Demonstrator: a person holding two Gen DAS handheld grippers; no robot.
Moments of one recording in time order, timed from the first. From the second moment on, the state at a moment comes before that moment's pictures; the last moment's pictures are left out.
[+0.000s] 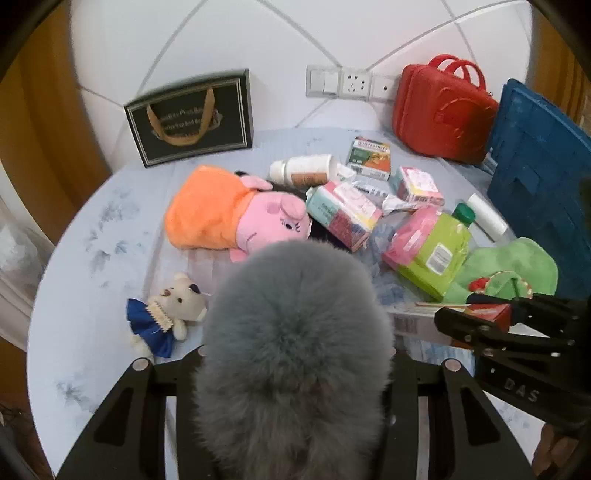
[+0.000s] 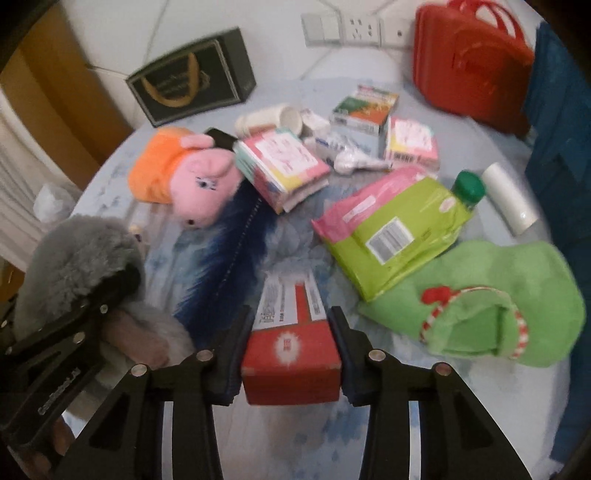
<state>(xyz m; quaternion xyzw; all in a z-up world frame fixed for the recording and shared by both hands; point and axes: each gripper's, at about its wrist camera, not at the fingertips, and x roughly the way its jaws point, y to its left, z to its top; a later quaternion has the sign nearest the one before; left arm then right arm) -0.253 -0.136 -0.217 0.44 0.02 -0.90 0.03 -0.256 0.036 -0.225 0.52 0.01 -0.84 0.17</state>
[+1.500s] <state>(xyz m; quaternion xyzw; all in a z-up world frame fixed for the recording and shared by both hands) -0.168 0.404 0.011 0.22 -0.03 -0.96 -0.13 -0.107 0.519 0.032 0.20 0.03 -0.98 0.03</state>
